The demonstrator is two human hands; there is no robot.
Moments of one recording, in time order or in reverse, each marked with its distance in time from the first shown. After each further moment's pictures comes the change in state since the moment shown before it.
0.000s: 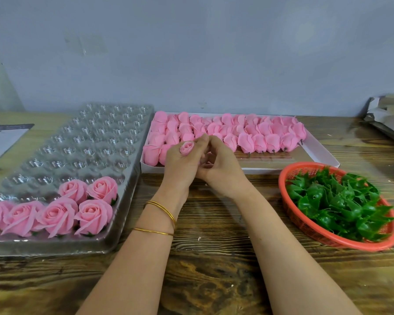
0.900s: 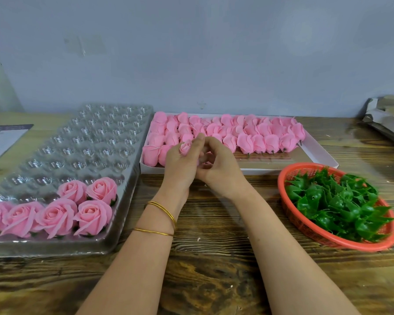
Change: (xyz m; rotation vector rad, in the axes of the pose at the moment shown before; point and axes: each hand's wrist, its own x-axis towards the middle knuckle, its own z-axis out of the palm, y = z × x) left_hand 0.001 -0.002 0.000 -0.022 -0.002 -0.040; right_hand 0.000 0.001 0.000 -0.003 -0.009 -0.023
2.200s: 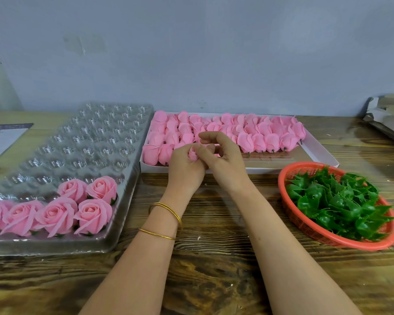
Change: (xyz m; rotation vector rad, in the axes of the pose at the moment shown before) left_hand -0.003 -0.006 0.001 0.330 -0.029 0.206; right_hand 0.001 -0.010 0.000 0.011 0.217 0.053
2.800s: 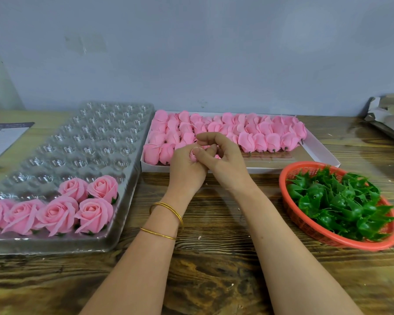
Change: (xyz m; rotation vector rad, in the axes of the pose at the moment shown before) left_hand -0.003 0.003 -0.002 0.058 -0.020 0.003; right_hand 0.000 0.001 -0.002 0.056 -0.094 -0.013
